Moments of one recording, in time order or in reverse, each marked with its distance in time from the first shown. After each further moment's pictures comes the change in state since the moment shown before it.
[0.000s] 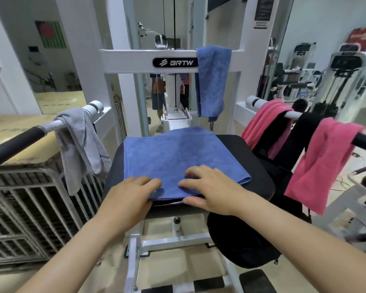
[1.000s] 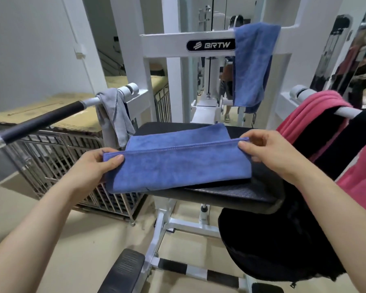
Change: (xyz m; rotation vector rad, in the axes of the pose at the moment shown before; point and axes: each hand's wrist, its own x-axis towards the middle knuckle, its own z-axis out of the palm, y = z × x) left_hand -0.024 0.031 -0.054 -1.120 0.271 -0.937; right_hand -0.024 0.122 -0.050 1.139 0.166 0.280
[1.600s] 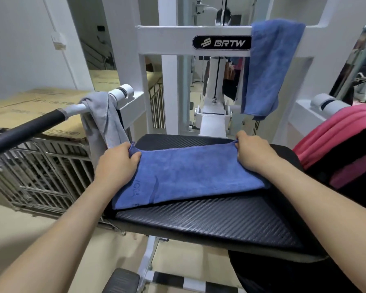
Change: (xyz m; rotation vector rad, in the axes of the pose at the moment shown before) left_hand 0.142 -0.014 0.024 0.958 0.317 0.246; right_hand 0.142 0.033 0.051 -1.108 0.063 0.105
